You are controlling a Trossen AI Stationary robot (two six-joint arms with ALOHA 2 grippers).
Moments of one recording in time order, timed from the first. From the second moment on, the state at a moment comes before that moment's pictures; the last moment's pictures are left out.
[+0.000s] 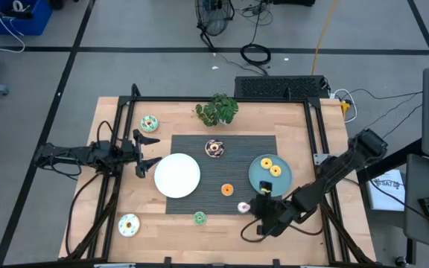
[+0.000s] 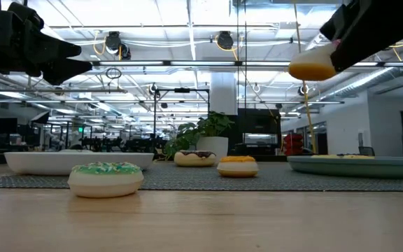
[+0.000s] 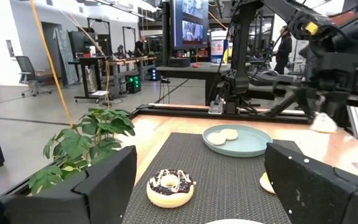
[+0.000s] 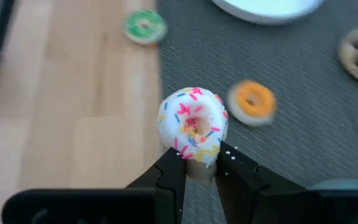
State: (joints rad) left arm -0.09 0.01 0.01 0.08 -0.28 0.02; right arm 0.68 1.58 1.01 -0.44 0.54 0.60
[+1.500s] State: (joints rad) left arm -0.09 0.01 0.01 0.08 -0.28 0.02; right arm 0.67 1.49 0.88 -1.13 0.41 1.39
